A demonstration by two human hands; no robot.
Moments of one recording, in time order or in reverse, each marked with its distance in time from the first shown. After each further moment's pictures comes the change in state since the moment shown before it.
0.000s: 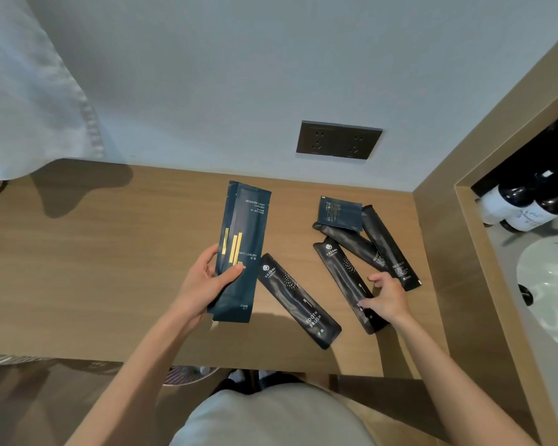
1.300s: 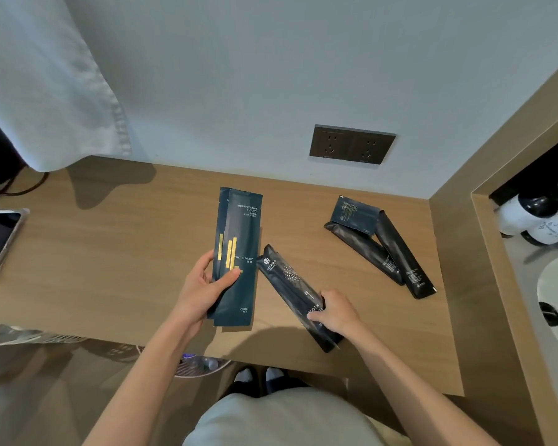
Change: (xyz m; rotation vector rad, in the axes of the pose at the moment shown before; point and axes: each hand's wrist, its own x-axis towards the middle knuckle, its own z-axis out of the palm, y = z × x) left_hand -0.023 -0.014 -0.004 -0.033 0.149 -0.022; right_hand -0.033 -0.067 0.063 -0.178 -0.314 -0.249
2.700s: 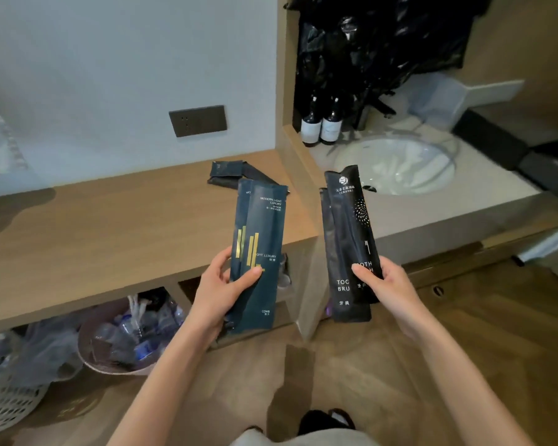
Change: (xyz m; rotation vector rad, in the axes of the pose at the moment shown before) left_hand -0.301 -0.105 0.108 0.183 -0.468 0.217; right_hand -0.434 0.163 0.036 1.014 0.662 -0.003
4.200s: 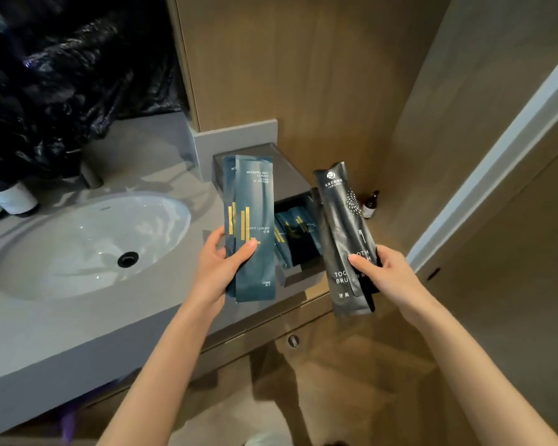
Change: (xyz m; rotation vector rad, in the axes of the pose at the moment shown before) left_hand 0.242 0.024 0.799 -0.129 -0.068 0.056; right_hand 0.271 0.043 -0.752 -0.178 0.161 -0.049
